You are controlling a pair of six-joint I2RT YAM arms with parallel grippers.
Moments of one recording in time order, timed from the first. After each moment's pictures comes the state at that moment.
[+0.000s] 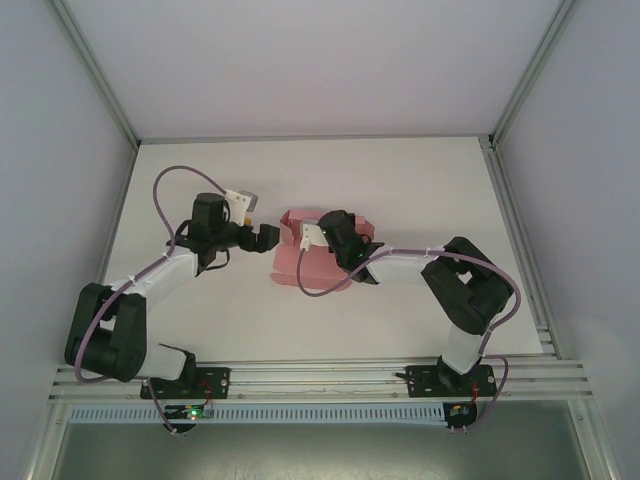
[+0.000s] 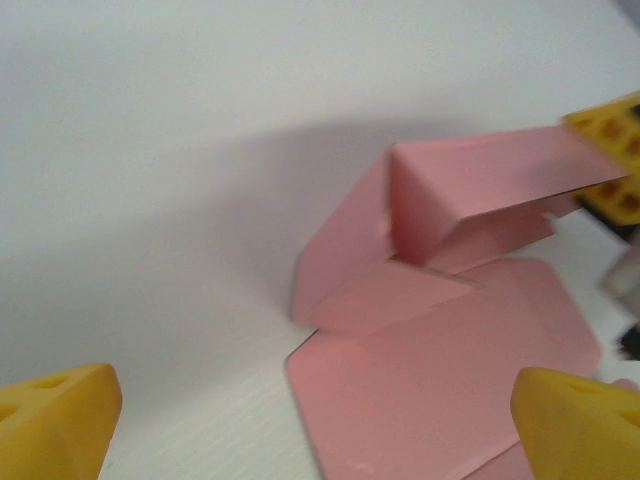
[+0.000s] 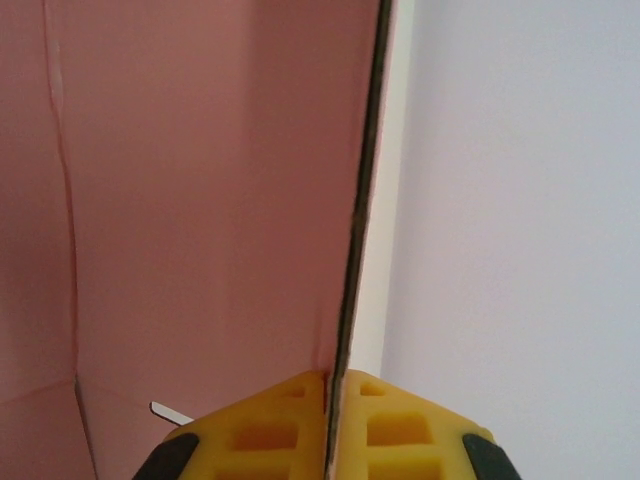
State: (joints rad) left arm -0.19 1.42 0.75 -0.04 0.48 -0.11; right arm 0.75 1.78 0.90 0.30 0.54 -1.19
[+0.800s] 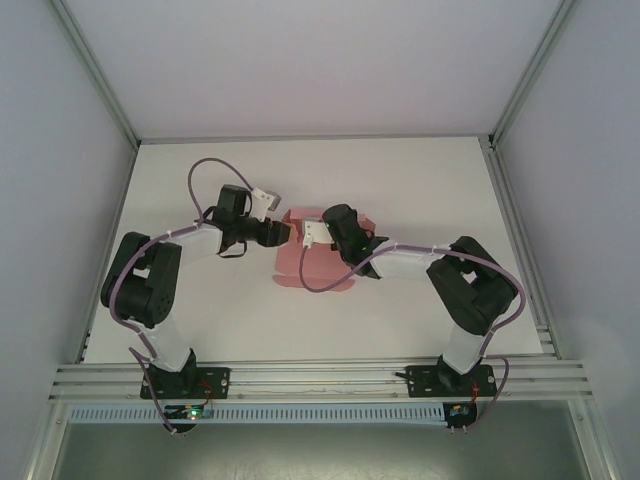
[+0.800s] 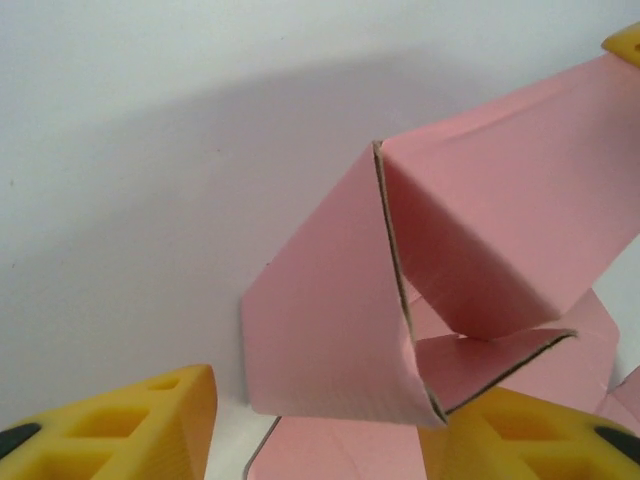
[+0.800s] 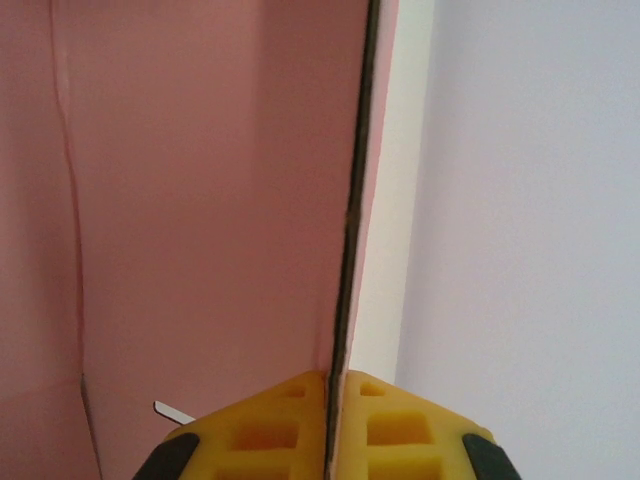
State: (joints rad) left arm -0.24 1.76 0.94 0.01 0.62 -0.02; right arm 0.72 1.76 0.93 0.22 0.47 -1.19
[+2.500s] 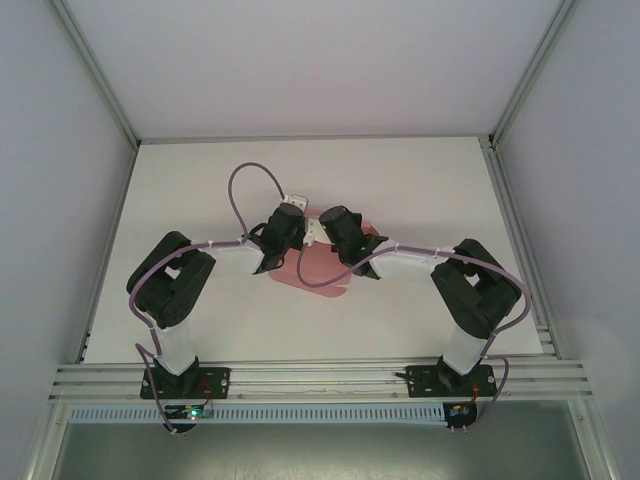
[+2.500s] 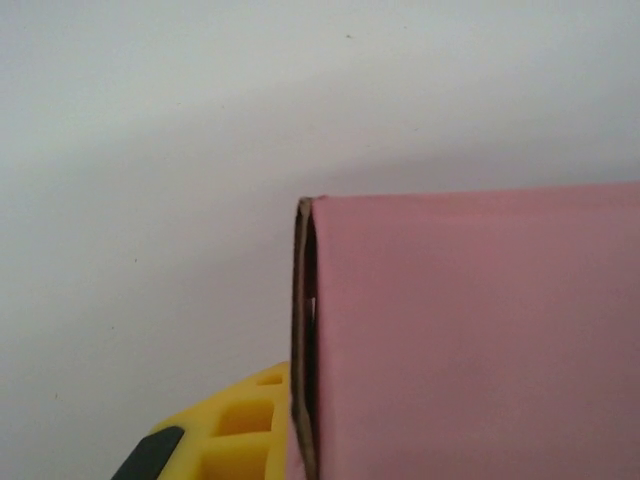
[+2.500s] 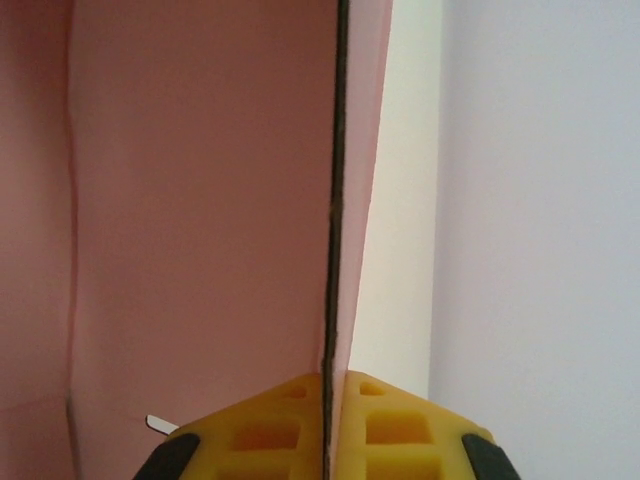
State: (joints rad) left arm -0.59 1.83 0.94 0.21 -0.25 -0.18; right arm 0.74 1.73 0.94 0.09 0.56 -1.00
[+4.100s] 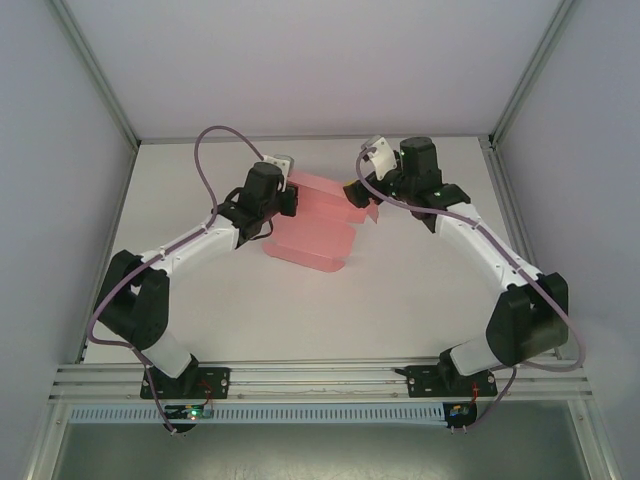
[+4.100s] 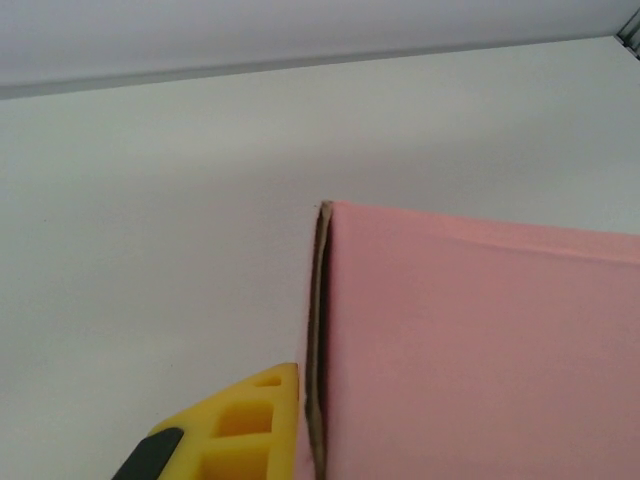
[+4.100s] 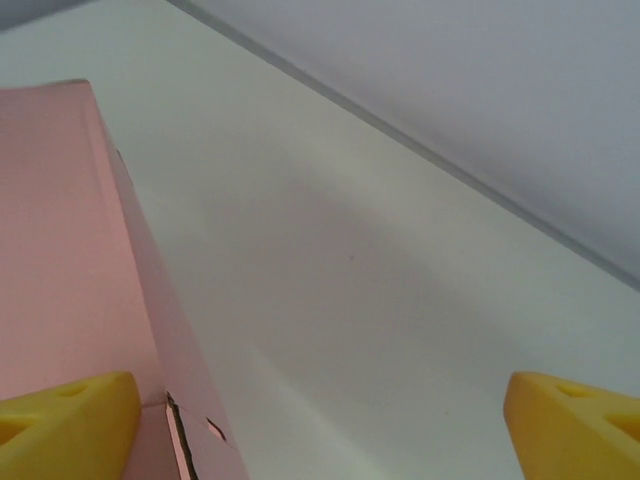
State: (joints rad) left arm -0.49 1.62 1.16 -0.10 -0.02 -0.27; right arm 0.33 1.48 1.24 -0.28 -0.33 -0.23
